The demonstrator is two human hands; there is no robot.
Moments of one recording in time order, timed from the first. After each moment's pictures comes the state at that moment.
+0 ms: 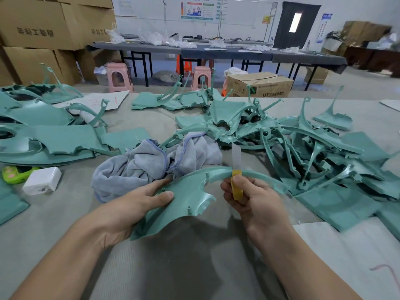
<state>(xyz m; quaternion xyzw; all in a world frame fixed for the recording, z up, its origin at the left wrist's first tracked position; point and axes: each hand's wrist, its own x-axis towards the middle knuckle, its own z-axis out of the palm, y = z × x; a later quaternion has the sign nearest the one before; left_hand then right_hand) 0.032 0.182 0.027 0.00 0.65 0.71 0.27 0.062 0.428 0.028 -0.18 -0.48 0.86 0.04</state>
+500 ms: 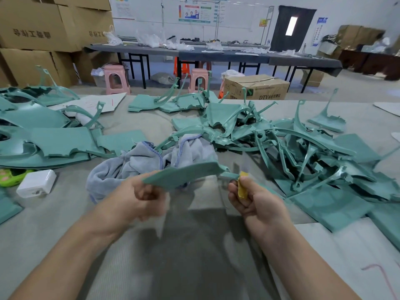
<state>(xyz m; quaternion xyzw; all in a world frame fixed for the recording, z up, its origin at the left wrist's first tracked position) 0.035 0.184 0.032 0.18 0.69 0.69 0.12 0.056 0.442 0.032 -0.25 -0.41 0.88 0.03</state>
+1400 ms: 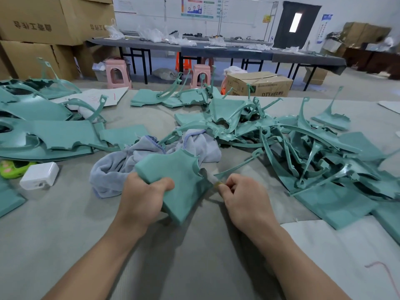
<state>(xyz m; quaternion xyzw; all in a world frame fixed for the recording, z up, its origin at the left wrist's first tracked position) 0.036 0.224 0.021 -0.07 0.71 0.70 -0.11 0.048 0.430 0.012 -0.08 -0.95 0.28 0.12</state>
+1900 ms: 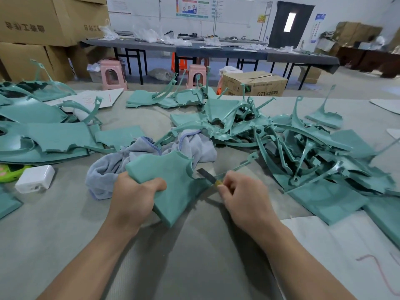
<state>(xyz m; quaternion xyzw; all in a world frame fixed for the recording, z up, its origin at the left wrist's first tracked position) 0.035 0.218 0.022 -0.07 0.69 0.71 -0.10 0.056 0.442 0.017 -0.02 -0.95 0.26 0.15</state>
